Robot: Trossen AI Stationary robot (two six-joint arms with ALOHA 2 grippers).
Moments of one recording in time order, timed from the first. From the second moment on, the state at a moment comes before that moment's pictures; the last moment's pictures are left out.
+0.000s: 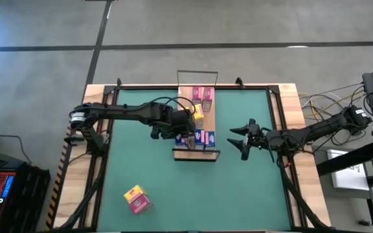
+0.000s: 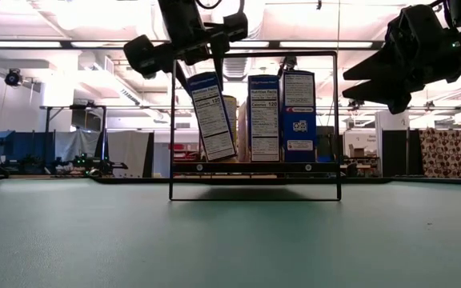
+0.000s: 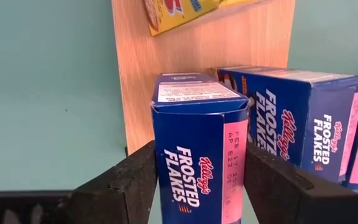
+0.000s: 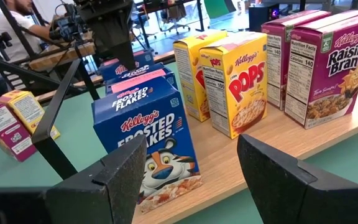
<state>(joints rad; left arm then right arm) 0.05 1.77 1.59 -1.01 -0.02 -1.48 0.22 0.78 0.17 0.42 0.49 0.33</state>
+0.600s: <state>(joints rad) 0.05 1.76 1.59 -0.97 -0.01 -1.44 0.22 0.78 0.17 0.42 0.49 0.33</state>
